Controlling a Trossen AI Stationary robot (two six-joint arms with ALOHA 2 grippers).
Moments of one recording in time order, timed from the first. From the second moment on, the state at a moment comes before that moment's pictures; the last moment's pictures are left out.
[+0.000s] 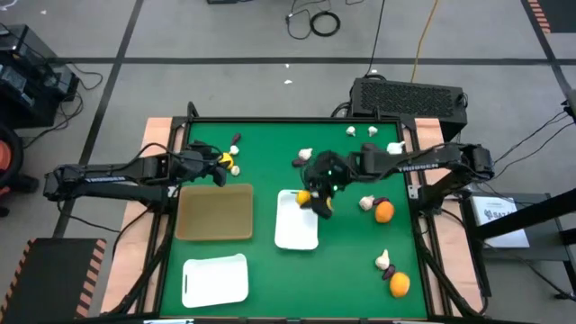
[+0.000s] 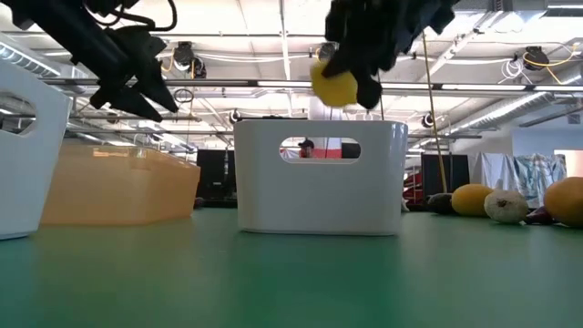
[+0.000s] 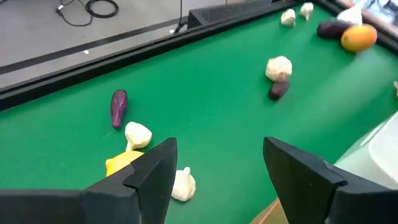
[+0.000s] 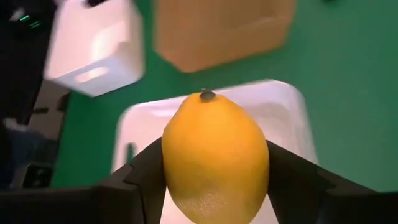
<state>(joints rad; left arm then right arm) 0.16 0.72 0.54 -0.48 -0.46 -0.57 -0.06 1.53 1.11 -0.33 -0.27 0.26</state>
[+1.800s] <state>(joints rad) 0.12 0.85 0.54 -0.27 -0.05 -0.27 0.12 1.64 1.23 -0.67 -0.11 0.91</state>
